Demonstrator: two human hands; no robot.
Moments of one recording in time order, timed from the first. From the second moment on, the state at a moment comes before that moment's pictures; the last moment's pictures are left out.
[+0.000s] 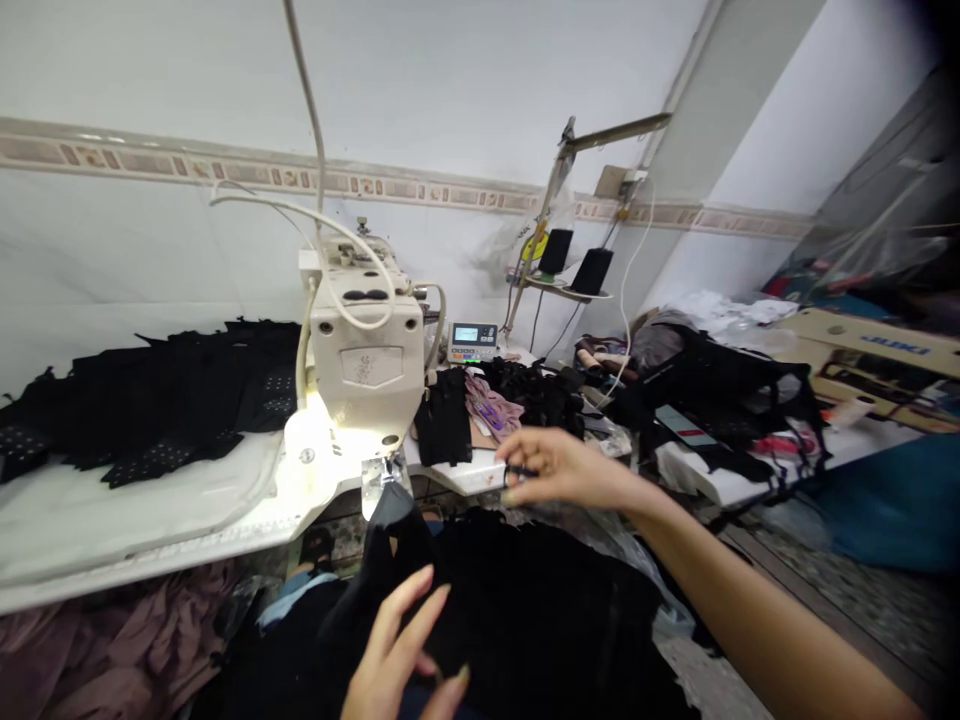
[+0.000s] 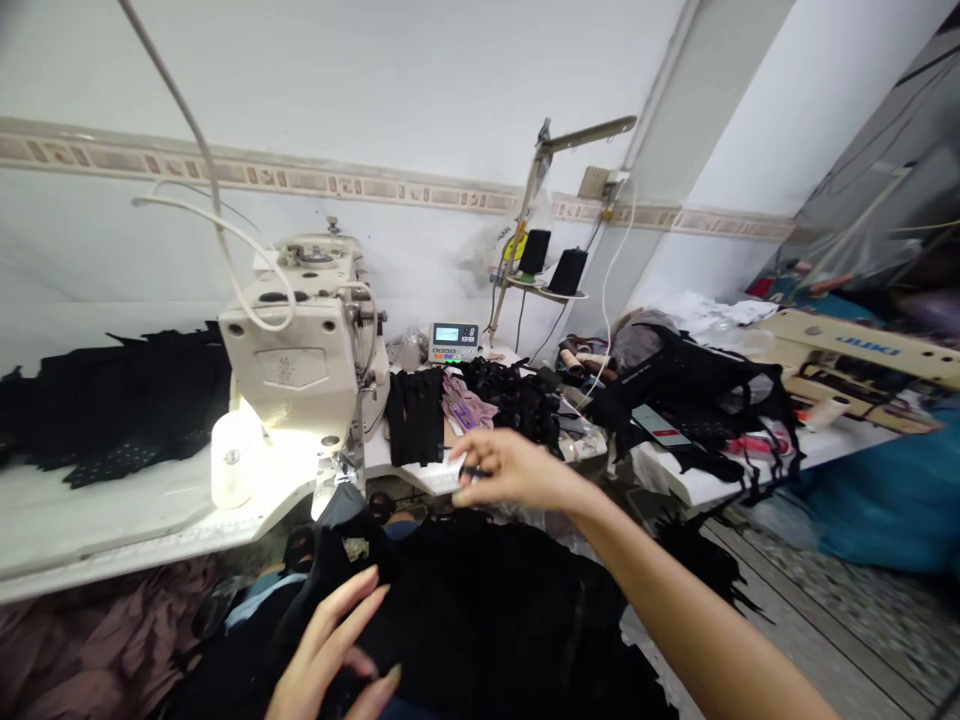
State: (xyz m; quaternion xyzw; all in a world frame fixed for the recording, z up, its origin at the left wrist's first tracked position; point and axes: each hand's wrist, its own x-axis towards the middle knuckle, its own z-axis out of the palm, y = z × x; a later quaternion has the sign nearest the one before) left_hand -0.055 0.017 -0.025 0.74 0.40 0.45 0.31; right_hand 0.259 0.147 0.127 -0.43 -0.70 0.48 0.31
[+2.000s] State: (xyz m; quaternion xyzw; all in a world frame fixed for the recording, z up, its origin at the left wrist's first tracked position) left_hand -0.071 0.091 0.047 0.83 0.38 0.36 -0.19; right_hand 0.106 0.105 0.003 -0.43 -0.48 0.57 0.51
